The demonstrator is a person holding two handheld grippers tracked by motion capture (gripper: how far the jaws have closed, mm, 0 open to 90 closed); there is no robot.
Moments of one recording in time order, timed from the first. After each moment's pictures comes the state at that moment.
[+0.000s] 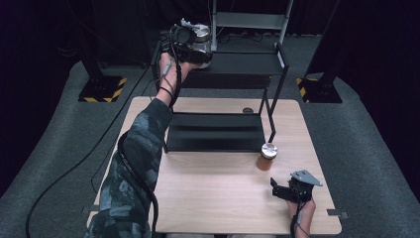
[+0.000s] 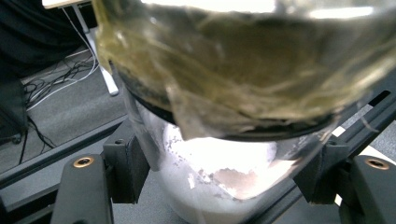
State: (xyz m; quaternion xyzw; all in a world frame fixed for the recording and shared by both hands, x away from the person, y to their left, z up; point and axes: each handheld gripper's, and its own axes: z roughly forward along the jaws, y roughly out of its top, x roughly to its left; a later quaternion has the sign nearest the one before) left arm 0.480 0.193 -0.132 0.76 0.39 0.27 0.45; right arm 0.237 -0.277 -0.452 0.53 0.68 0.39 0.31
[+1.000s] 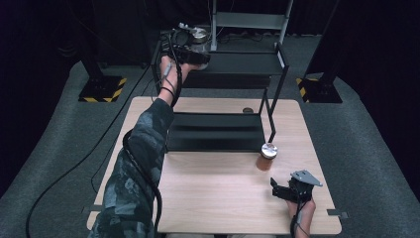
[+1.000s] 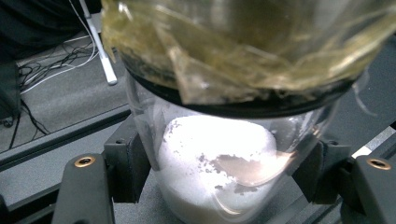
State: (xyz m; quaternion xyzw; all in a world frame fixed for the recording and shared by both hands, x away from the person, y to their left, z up) left arm 0.499 0.197 -0.146 0.75 0.42 0.25 0.45; right arm 0.236 -0.277 -0.452 0.53 0.68 0.39 0.31
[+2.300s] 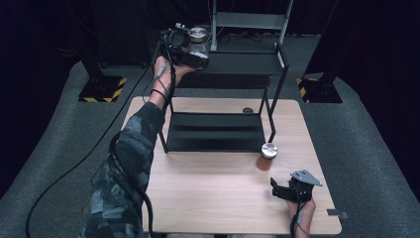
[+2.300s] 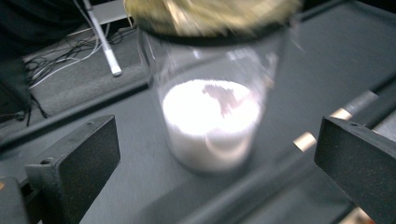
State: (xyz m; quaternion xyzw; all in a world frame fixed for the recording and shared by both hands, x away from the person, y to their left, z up) left arm 0.472 0.210 -0.131 0.77 0.40 0.25 0.42; right arm 0.237 -0.277 -0.452 0.53 0.68 0.39 0.31
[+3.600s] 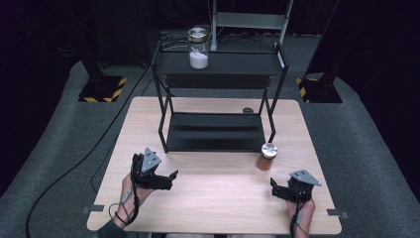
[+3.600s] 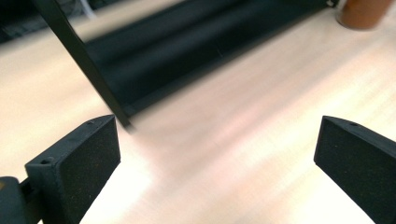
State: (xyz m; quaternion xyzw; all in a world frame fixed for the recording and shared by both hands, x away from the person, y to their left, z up) left arm 0.259 0.293 -0.393 0.79 0.39 0.24 0.41; right arm 0.237 -0.273 -0.451 0.53 0.69 0.38 0.31
